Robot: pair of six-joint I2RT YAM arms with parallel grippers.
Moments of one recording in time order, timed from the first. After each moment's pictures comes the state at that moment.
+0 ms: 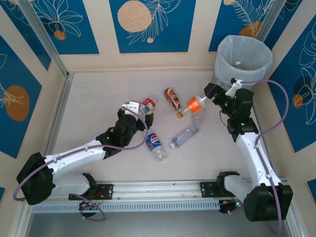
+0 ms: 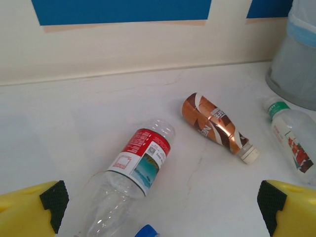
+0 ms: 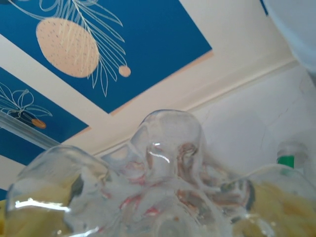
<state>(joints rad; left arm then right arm) -0.86 1.20 0.71 0.14 -0.55 -0.28 0.01 1.01 0.85 -0.03 -0.30 0.64</state>
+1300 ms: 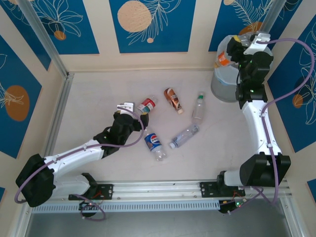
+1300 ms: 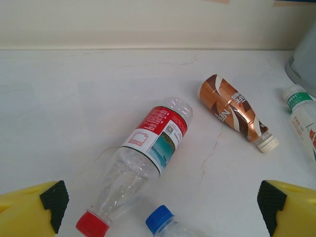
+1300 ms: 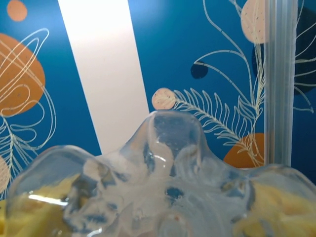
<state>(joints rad) -0.79 1.19 0.67 0.09 -0.49 -0.37 -0.08 1.36 1.40 0.15 0.03 0.17</state>
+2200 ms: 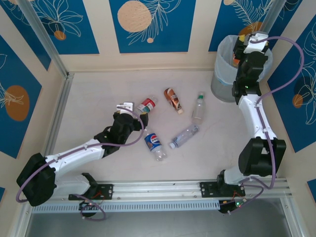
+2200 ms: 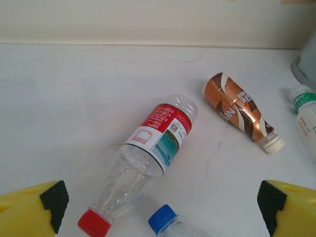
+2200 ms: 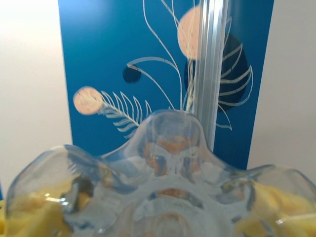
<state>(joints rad) -0.78 1.20 0.67 0.09 -0.49 -0.39 -0.09 1.51 1.37 0.34 0.28 -0.09</state>
